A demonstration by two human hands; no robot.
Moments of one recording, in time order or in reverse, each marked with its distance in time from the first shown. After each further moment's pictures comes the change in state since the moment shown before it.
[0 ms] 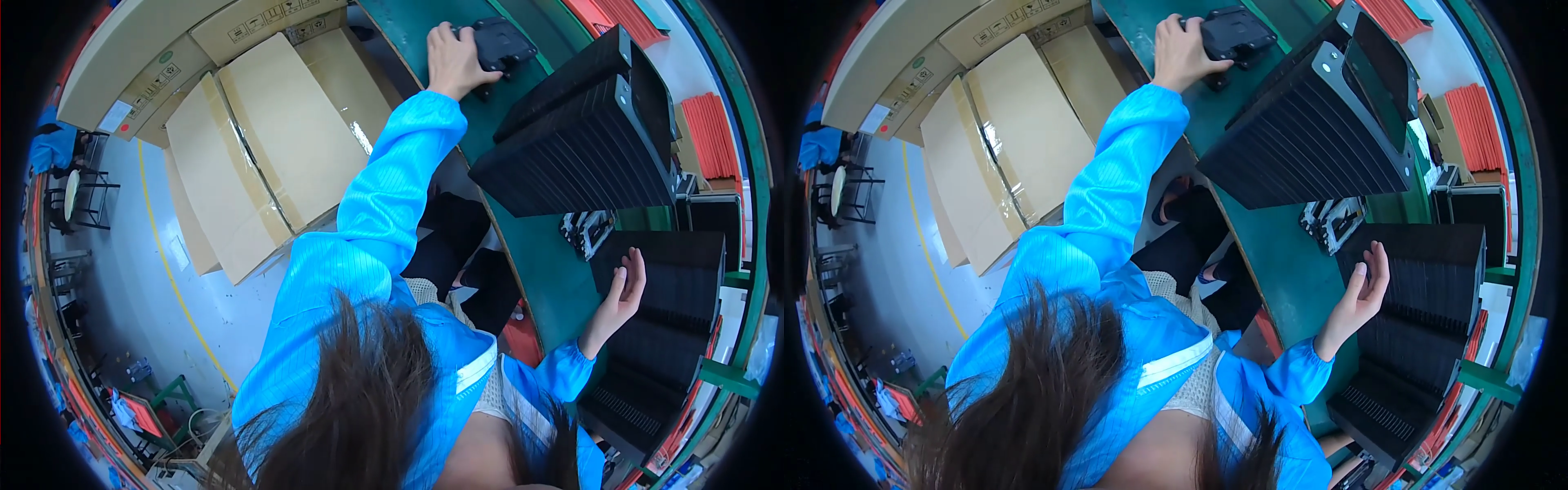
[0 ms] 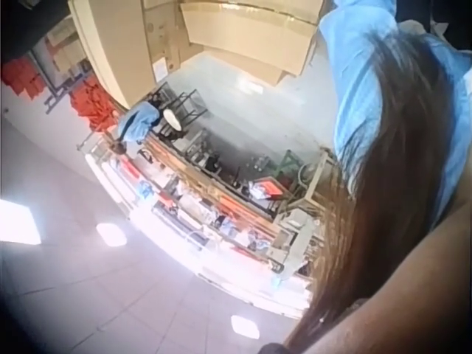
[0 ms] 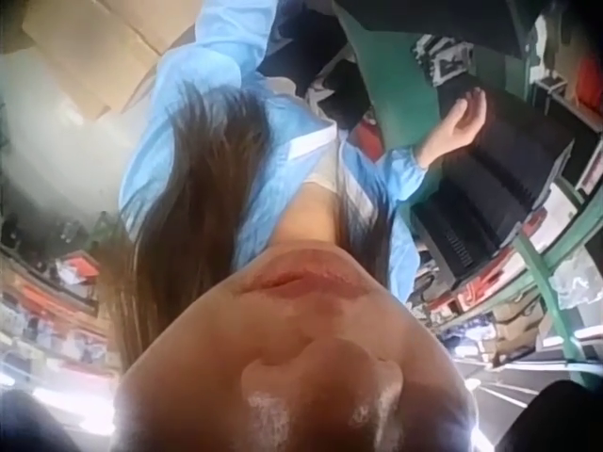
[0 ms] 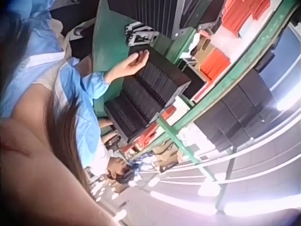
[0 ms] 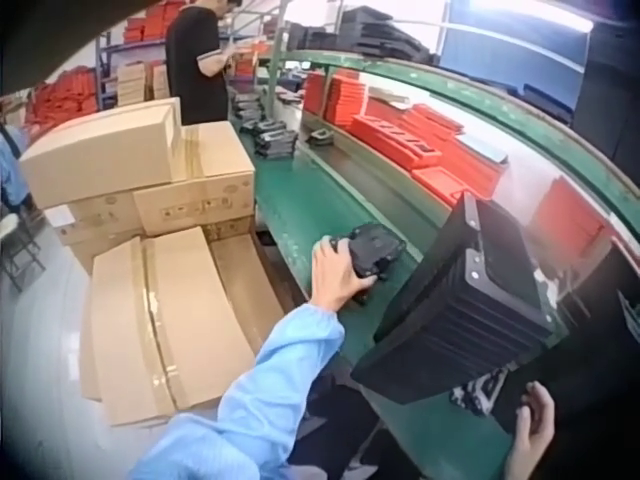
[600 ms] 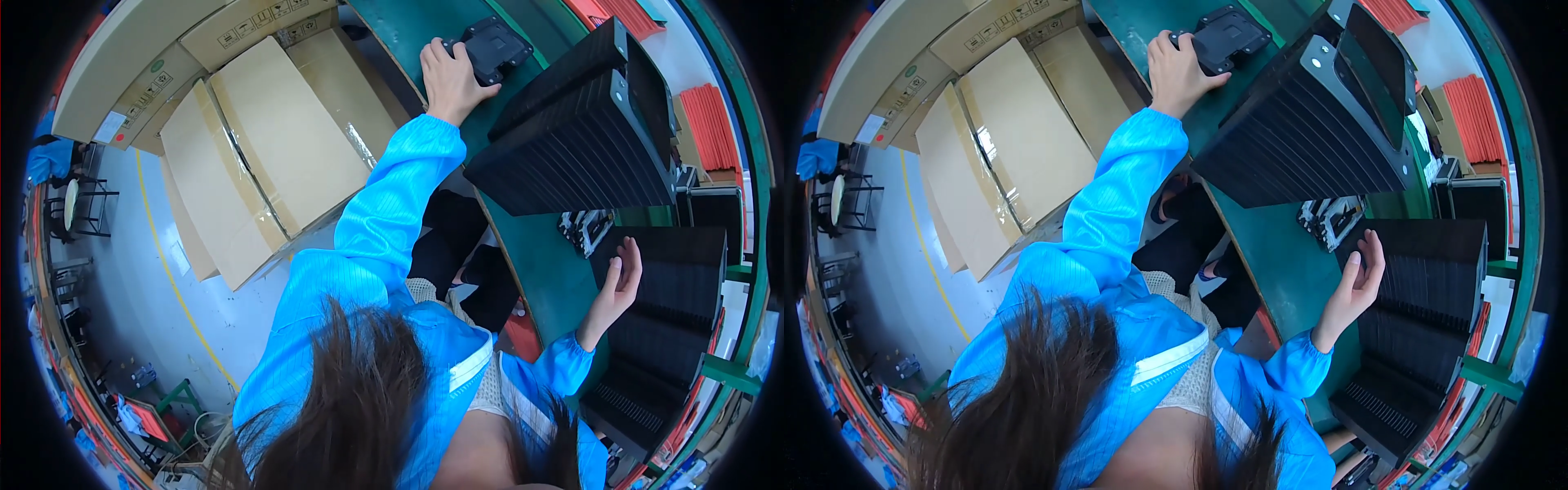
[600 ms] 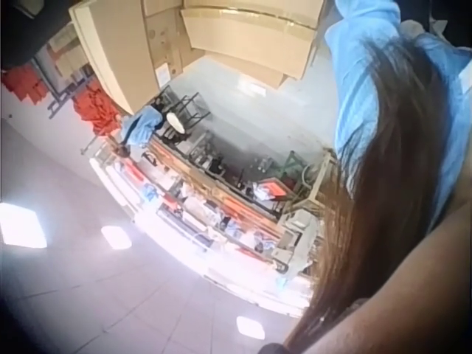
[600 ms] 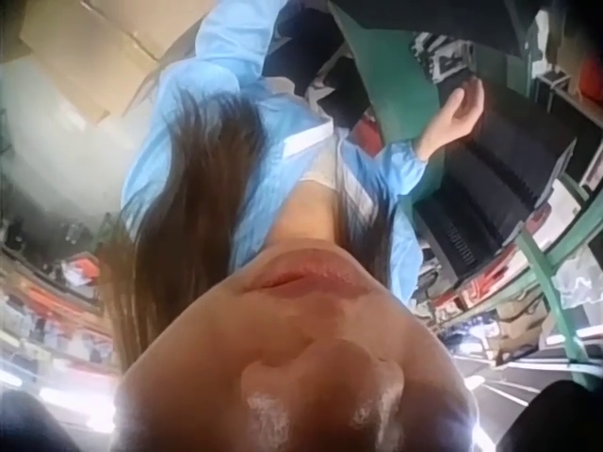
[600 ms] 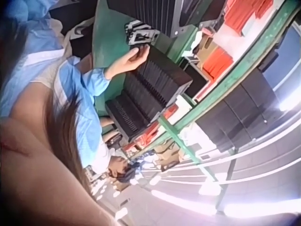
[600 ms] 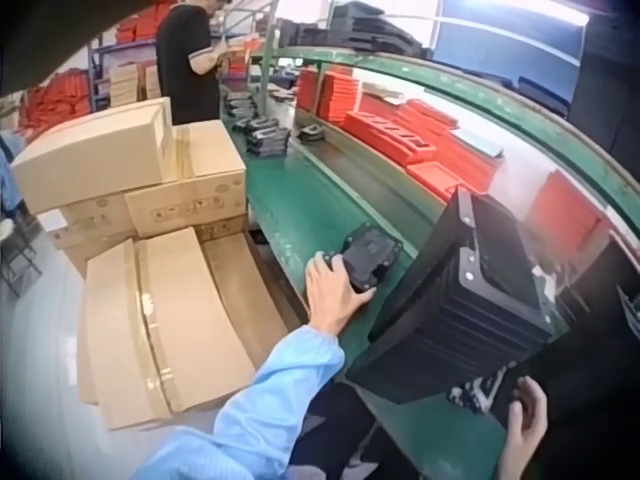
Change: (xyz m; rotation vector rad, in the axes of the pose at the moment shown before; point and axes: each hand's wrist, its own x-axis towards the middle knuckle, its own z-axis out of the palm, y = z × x) left_hand -0.029 0.025 -0.006 0.017 0.028 -0.091; right_hand 0.006 0.002 0.013 0.026 -0.018 0.001
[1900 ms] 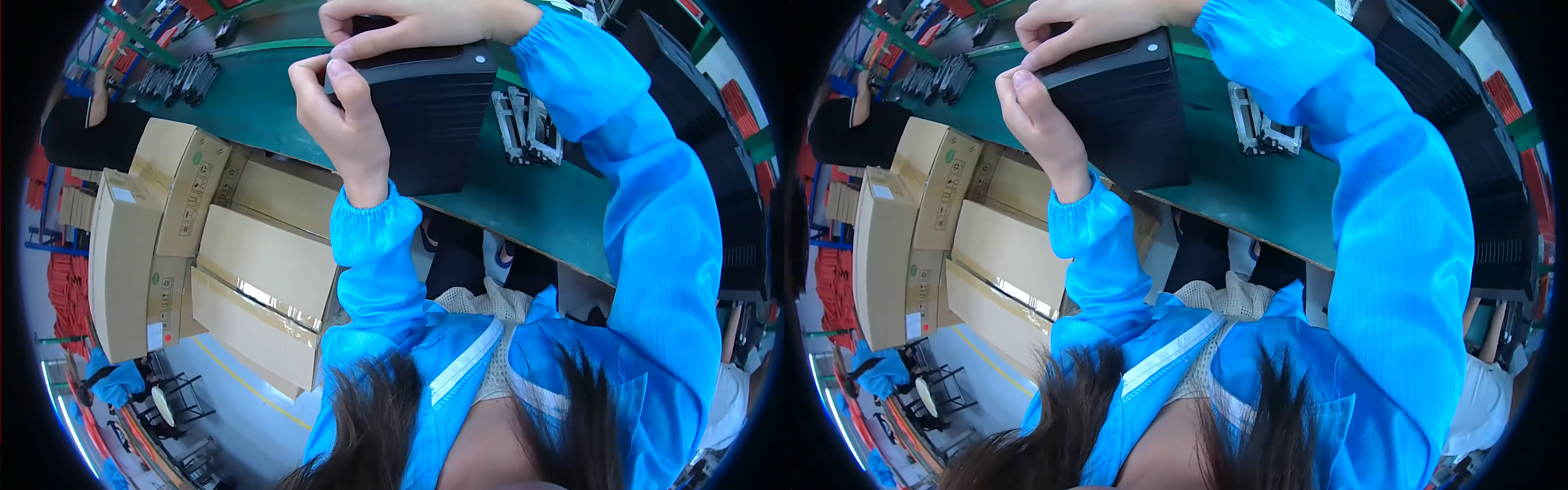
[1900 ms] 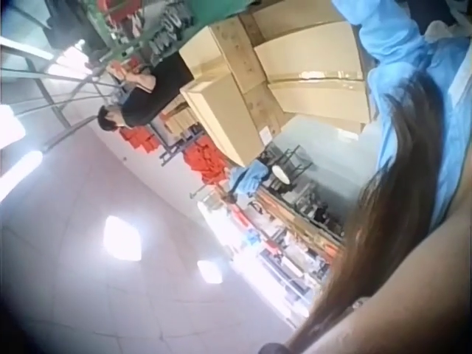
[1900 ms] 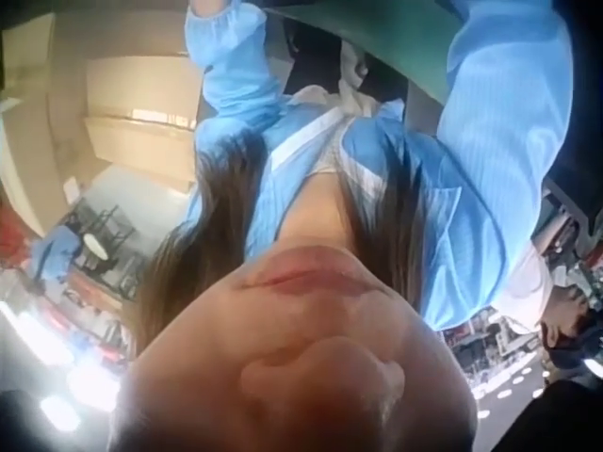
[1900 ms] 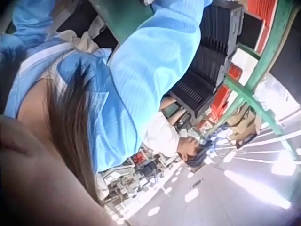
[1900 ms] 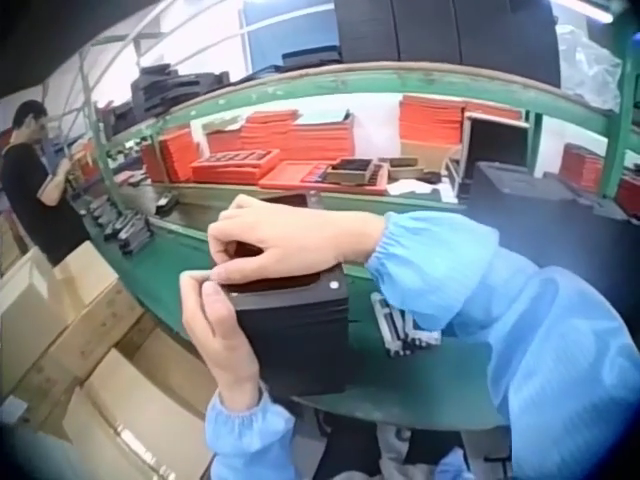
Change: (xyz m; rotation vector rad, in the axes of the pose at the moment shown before) left_hand 0.025 0.143 -0.133 -0.947 -0.004 0.097; right_hand 0.191 -0.151 0.070 -0.061 -0.802 -0.990
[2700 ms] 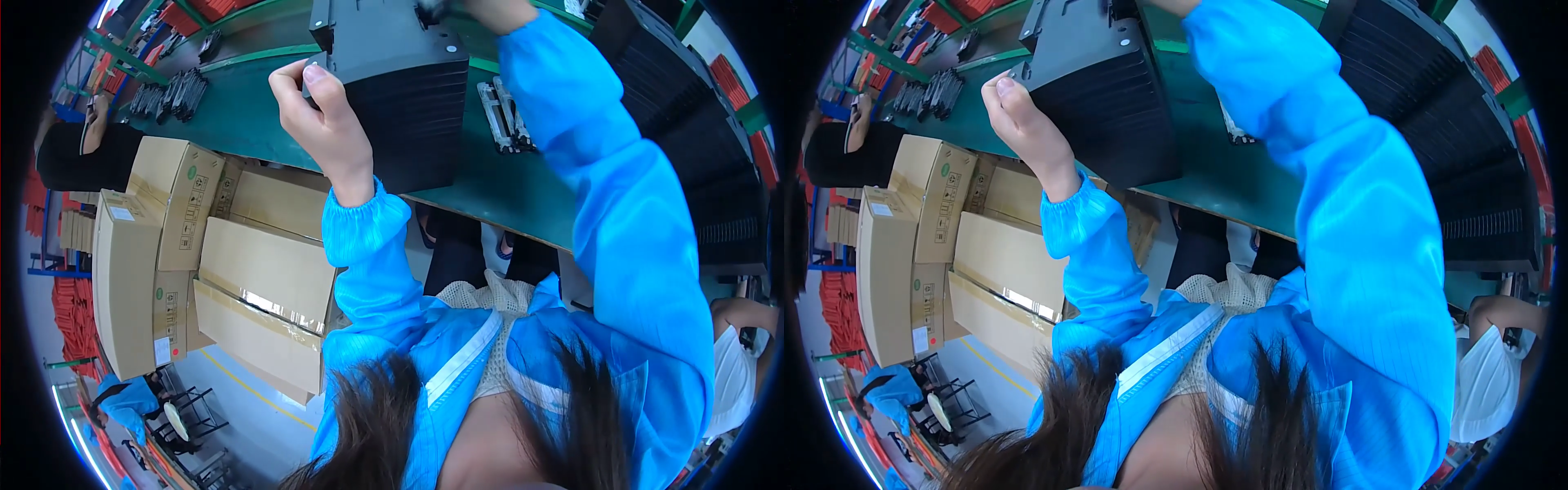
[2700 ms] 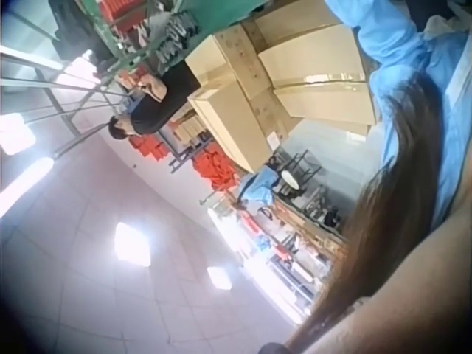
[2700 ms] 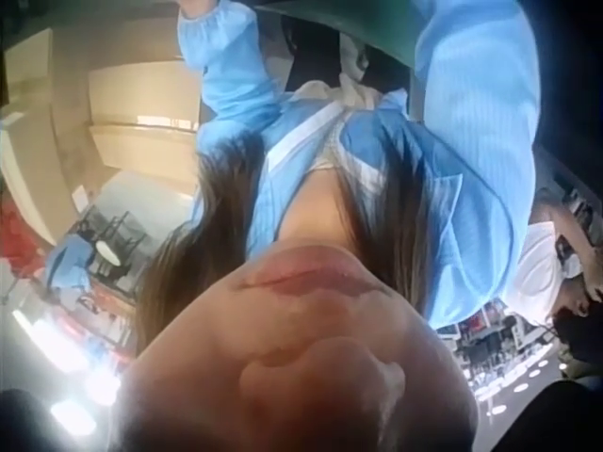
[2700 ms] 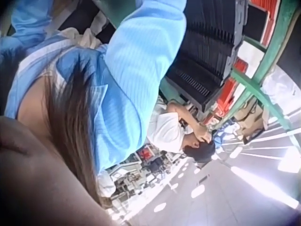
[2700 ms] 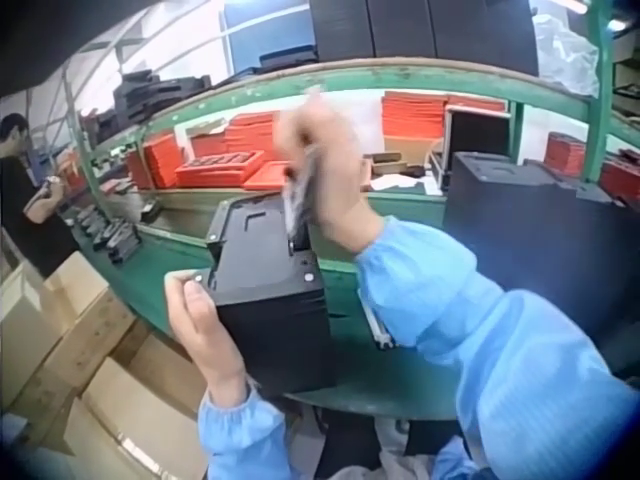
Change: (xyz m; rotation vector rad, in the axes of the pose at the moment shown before) left_hand -0.002 -0.003 -0.004 0.016 0.026 -0.019; right_hand -0.020 0.021 -0.009 0.460 1.076 -0.248
